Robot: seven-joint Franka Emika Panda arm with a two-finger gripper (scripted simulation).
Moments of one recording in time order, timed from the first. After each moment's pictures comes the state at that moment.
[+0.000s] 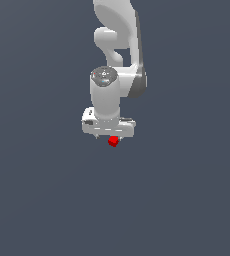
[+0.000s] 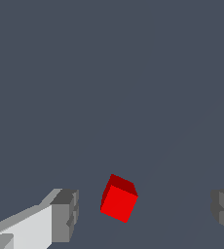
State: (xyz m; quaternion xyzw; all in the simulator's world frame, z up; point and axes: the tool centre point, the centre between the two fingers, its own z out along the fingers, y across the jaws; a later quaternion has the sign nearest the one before) arm -0.013 -0.026 0.144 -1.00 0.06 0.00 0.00
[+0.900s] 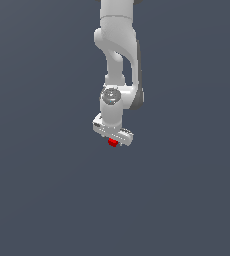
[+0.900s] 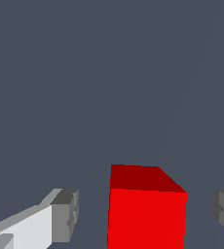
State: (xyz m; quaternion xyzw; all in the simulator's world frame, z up) arm -0.068 -0.013 0.038 -0.97 0.23 0.00 0.00
